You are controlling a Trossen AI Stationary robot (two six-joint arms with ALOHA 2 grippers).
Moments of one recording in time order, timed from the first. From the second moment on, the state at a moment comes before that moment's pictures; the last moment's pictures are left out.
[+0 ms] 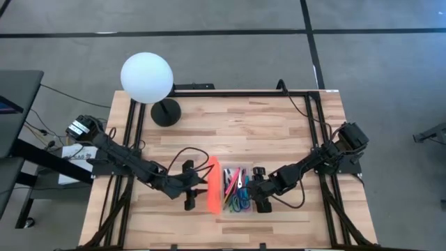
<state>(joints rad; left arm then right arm) -0.51 1.47 0.71 0.17 -0.45 -0.48 0.48 1.79 0.86 -0.21 0.13 0.32</state>
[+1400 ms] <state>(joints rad) -0.36 1.47 0.71 0.27 -0.31 -0.39 0.36 1.80 0.90 -0.19 0.07 0.31</state>
